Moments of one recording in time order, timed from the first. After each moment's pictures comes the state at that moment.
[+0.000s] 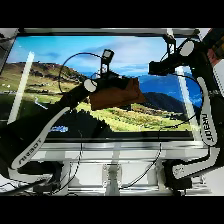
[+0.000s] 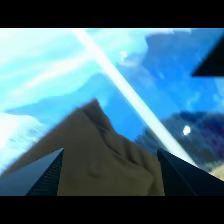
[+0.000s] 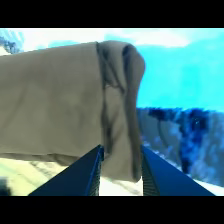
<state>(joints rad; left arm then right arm) -0.59 -1.55 1.29 0.60 -0.27 -0.82 0.05 -1.64 1.73 -1.29 1.27 1.48</state>
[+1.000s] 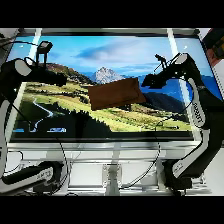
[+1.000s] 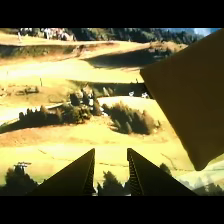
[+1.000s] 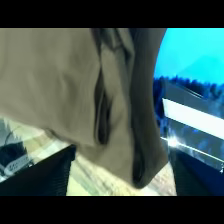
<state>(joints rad) -0.03 -1.30 1.29 1.30 -1.05 -1.21 -0.05 -1.91 1.73 -1.01 1.39 1.30</state>
